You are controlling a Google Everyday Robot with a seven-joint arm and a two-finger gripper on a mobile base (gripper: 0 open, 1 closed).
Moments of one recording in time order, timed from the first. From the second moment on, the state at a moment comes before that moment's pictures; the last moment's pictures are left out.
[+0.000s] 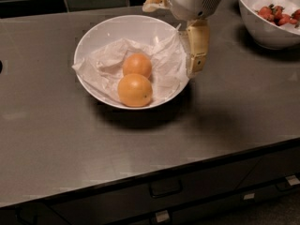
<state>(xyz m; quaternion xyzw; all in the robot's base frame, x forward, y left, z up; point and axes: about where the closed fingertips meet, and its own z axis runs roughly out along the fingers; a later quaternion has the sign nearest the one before) 0.526 -0.046 0.999 -0.84 0.50 0.00 0.20</state>
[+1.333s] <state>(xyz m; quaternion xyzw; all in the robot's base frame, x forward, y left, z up) 0.567 0.021 0.977 -0.90 0.40 0.00 0.20</state>
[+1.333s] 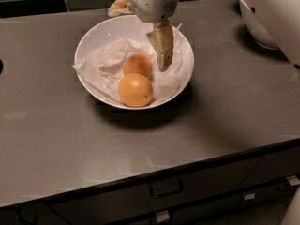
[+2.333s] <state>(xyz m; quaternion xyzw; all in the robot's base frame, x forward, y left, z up) 0.593 0.027 0.927 -0.90 0.39 0.06 0.17</state>
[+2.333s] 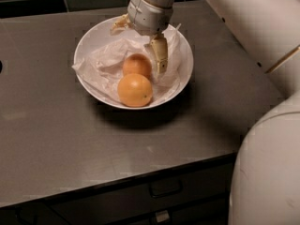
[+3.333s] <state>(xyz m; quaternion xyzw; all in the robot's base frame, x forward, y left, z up) 0.606 0.024 0.890 -0.91 0.39 0.10 0.13</state>
